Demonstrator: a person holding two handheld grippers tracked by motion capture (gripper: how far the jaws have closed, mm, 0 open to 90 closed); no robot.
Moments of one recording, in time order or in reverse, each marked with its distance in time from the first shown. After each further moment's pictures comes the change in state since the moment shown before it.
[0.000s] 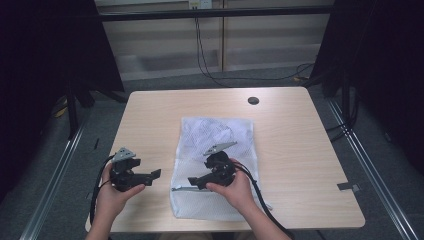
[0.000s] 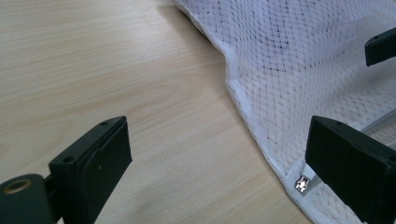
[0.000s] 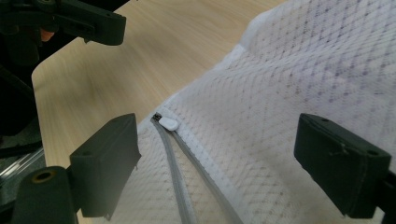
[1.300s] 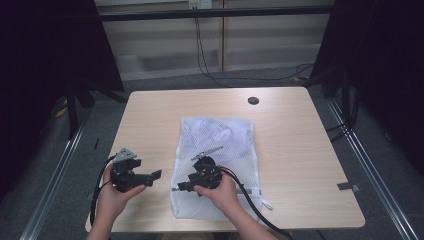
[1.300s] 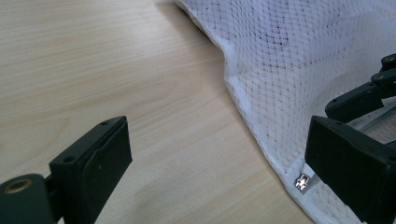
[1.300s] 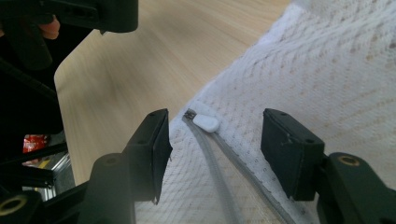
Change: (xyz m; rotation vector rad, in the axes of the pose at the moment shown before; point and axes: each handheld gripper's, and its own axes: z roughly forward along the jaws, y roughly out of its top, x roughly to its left) left arm -0.001 -0.001 0.003 0.009 -0.001 0.004; right arm 0.011 -0.005 0.041 0.082 0.104 0.130
